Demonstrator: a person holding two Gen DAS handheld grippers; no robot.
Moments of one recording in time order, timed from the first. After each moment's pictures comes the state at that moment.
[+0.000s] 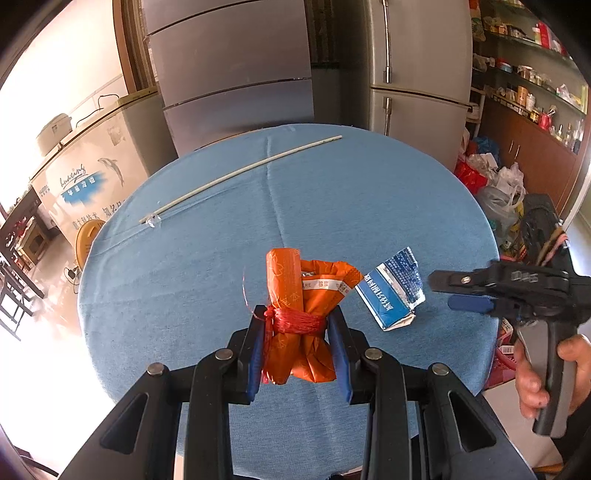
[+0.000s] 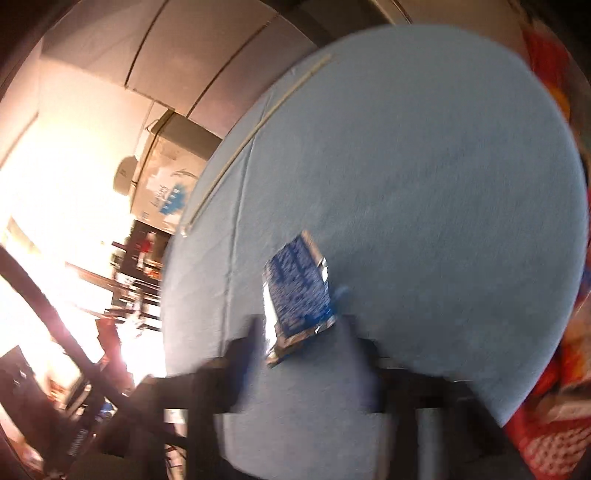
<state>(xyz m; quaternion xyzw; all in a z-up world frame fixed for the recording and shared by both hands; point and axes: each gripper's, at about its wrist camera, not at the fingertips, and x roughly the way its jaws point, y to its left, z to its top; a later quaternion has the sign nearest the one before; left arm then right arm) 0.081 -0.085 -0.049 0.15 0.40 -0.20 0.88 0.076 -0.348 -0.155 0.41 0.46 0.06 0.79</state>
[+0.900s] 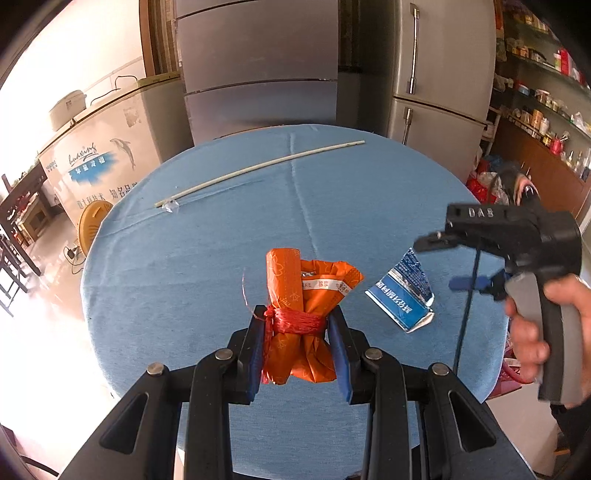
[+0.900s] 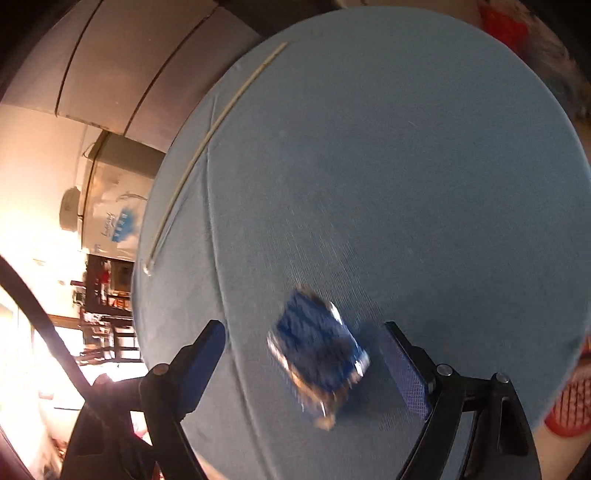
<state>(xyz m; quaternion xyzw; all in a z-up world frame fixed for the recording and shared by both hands) 0.093 -0.053 -0.050 0.11 0.41 -0.19 0.89 0.161 -0.319 -0.143 0.43 0.52 -0.06 0.74</state>
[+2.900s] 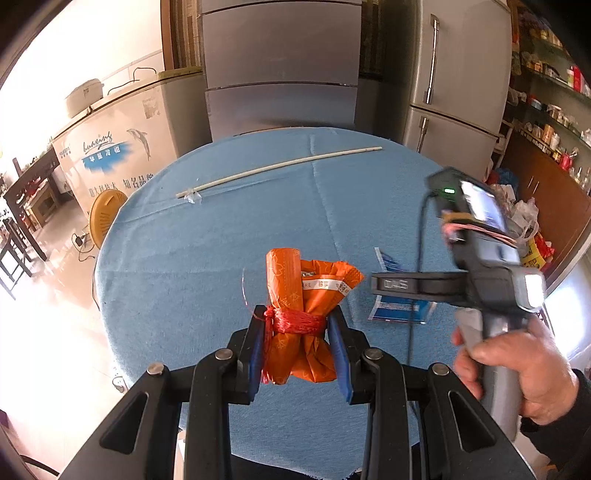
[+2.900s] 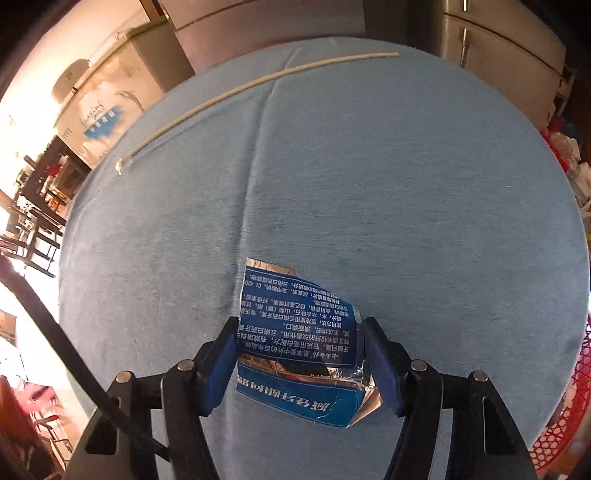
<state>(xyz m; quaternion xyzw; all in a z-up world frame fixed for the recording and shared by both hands) 0.091 -0.031 -0.042 0.09 0.41 -0.17 0.89 0.196 -0.215 -0.150 0.16 0.56 -0.06 0.81</state>
